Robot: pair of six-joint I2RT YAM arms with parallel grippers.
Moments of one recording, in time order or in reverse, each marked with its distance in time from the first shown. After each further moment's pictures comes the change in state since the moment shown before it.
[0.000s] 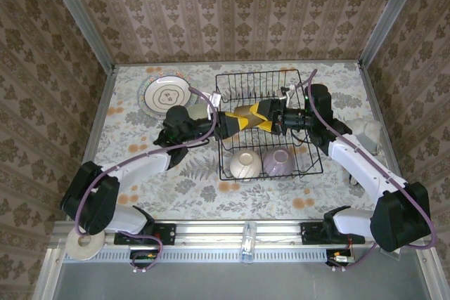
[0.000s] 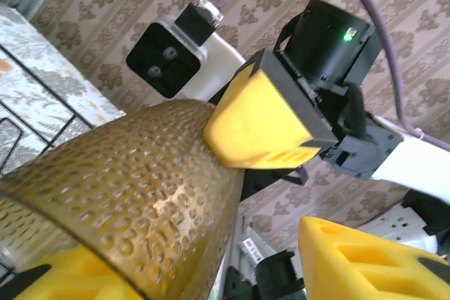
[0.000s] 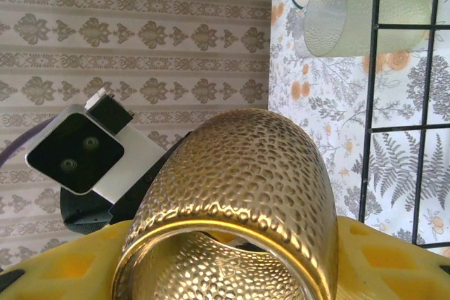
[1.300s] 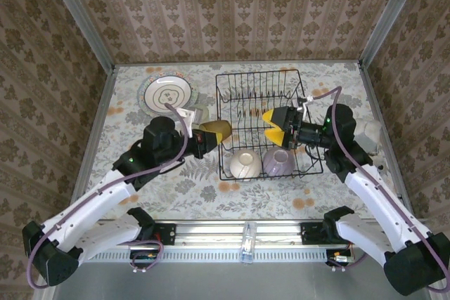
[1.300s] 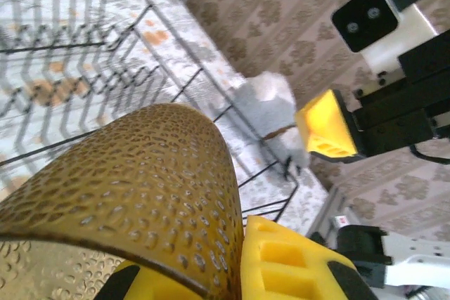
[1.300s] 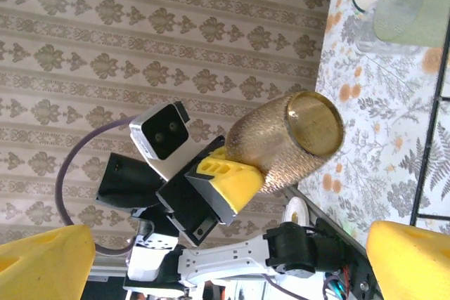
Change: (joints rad) left arm -0.092 -0.504 0.073 -1.089 -0.475 0.341; right arm -0.005 -0.333 -0.169 0.026 0.022 0.130
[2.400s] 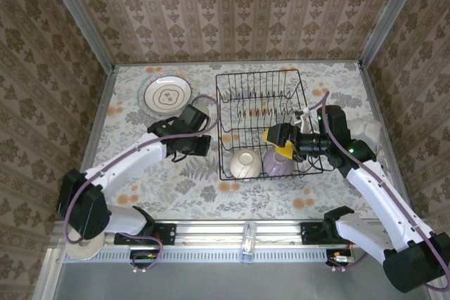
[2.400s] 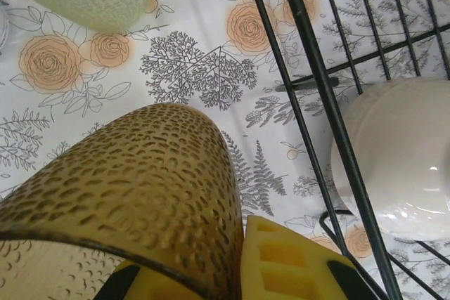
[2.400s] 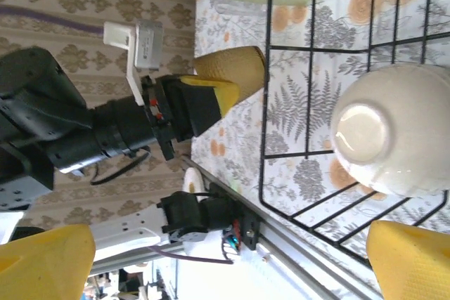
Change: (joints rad) left arm 0.060 0.472 0.243 -0.510 -0.312 0.195; right arm -0.001 0.034 0.109 -0.606 0.122 -0.485
